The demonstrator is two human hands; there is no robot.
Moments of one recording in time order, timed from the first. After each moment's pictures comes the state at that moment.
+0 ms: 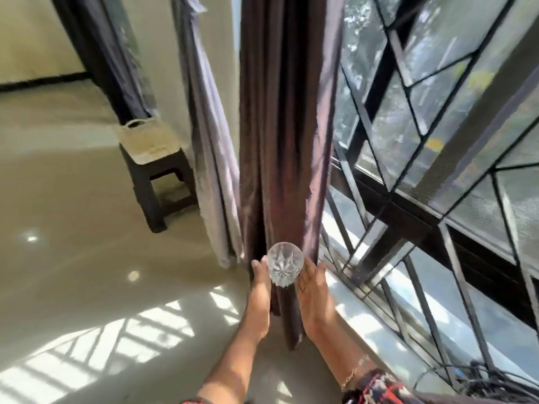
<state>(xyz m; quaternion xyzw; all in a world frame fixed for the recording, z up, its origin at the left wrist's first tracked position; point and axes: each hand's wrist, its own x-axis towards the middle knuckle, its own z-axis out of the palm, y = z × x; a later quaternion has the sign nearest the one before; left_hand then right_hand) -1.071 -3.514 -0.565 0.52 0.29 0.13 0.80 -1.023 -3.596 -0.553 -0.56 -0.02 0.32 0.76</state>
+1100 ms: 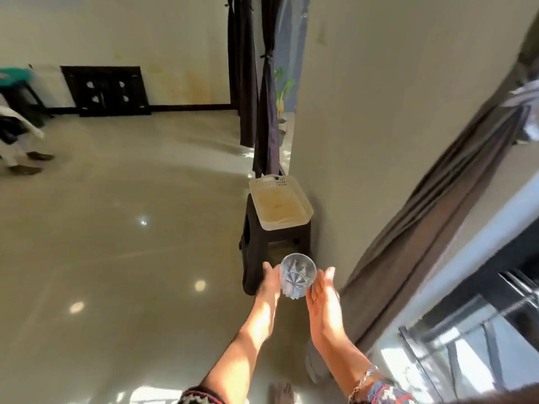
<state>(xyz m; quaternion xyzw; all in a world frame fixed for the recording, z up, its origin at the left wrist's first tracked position) -1.031 -2.992 -0.547 0.46 0.39 0.24 0.76 -0.961 -3.062 -0.525 -0.51 -0.09 0.43 0.74</state>
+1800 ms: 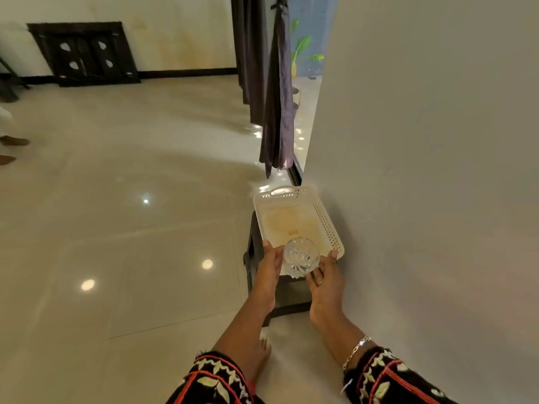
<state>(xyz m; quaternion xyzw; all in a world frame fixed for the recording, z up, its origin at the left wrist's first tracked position) -0.882 -2.674 -0.585 0.42 0.43 0.25 0.76 -0.808 -2.741 -0.567 -0.56 0.01 0.39 0.73</state>
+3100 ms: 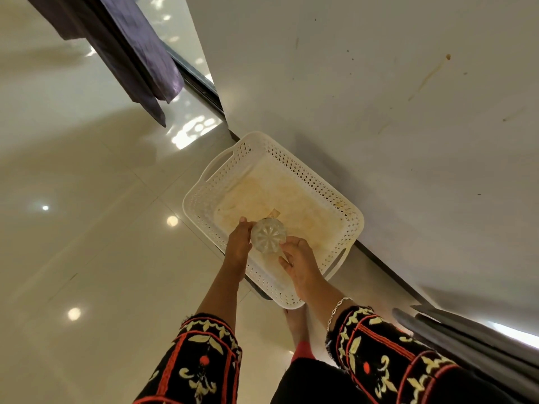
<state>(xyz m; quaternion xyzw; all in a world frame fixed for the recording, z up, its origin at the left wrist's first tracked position) -0.751 -2.417 -0.766 0.55 0.47 -0.09 0.69 -0.717 -2.535 -0.759 -0.58 0.29 0.43 0.63</state>
